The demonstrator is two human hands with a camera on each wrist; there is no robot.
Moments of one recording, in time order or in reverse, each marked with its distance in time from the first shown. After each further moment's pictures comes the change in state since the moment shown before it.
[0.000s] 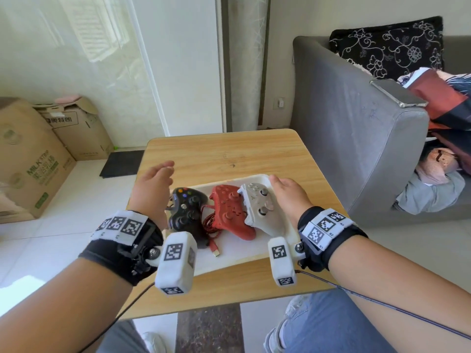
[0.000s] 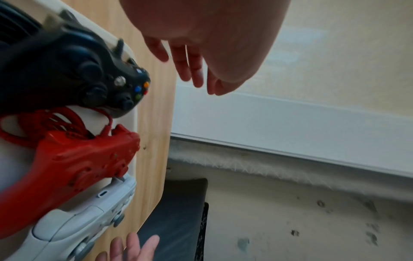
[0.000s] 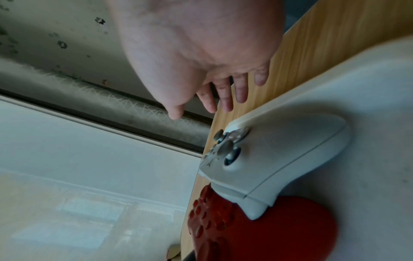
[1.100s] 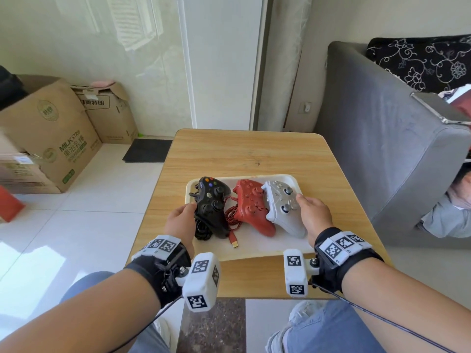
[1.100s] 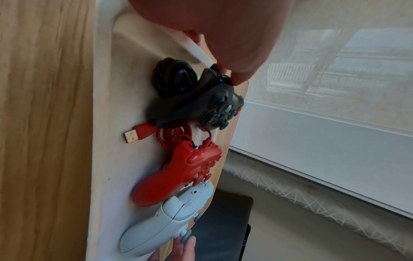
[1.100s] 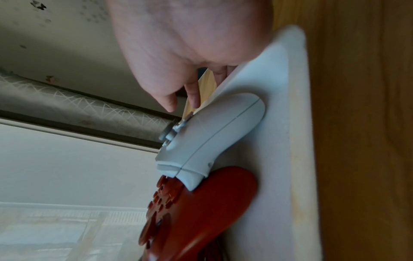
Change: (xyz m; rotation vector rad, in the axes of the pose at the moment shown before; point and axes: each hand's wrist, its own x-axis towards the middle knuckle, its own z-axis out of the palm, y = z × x) left_hand -0.022 -0.076 -0.017 -0.017 0.104 -0.420; right_hand 0.006 0.039 0.030 0.240 0.155 0.170
